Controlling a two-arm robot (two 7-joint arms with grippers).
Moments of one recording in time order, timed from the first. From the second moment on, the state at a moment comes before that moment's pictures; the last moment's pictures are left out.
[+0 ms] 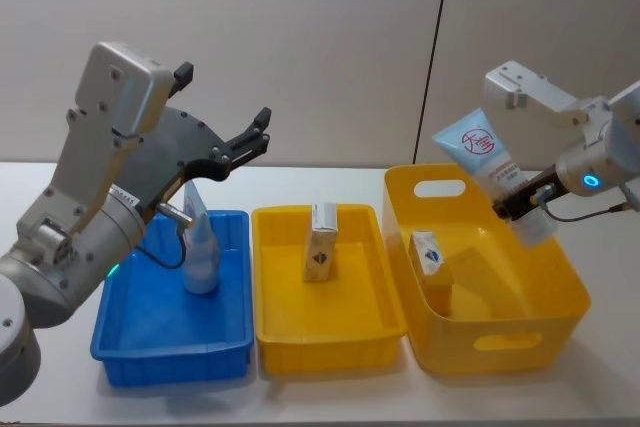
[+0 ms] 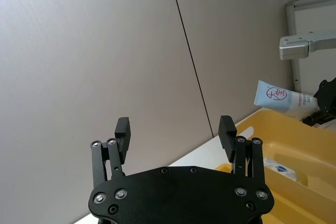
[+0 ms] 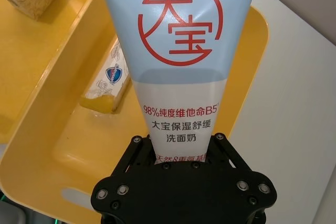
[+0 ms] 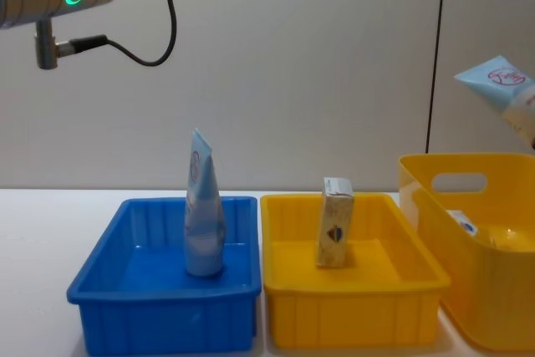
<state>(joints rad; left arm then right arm) -0.36 0.24 0.32 -1.82 -0.07 0.18 -0.23 1.00 0.49 -0.62 -1.08 0.01 1.00 0.67</state>
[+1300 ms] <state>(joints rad) -0.36 0.24 0.32 -1.82 -0.07 0.18 -0.23 1.03 0.48 -0.64 -1.06 -0.01 0.99 0.69</state>
